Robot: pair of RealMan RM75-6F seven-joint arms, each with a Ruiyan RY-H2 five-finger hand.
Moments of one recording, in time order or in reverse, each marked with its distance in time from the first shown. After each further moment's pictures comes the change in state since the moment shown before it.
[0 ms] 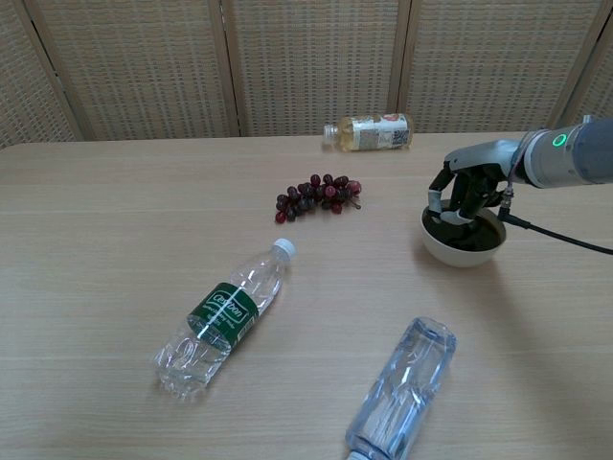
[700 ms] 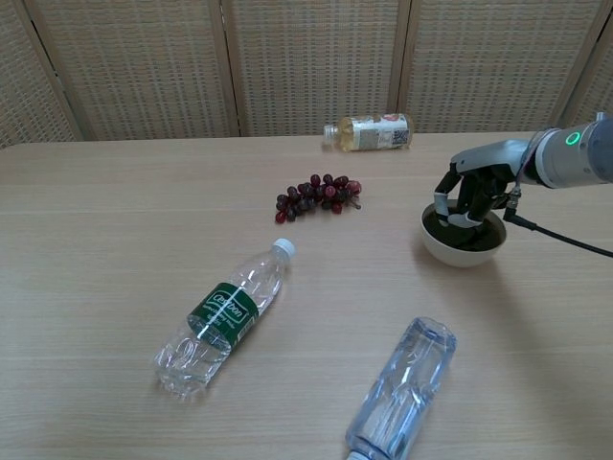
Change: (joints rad) left arm -0.001 -0.004 -0.001 0.007 0.004 -0.001 -0.005; right arm -0.003 0.049 -0.029 -0.061 -0.004 0.004 0.014
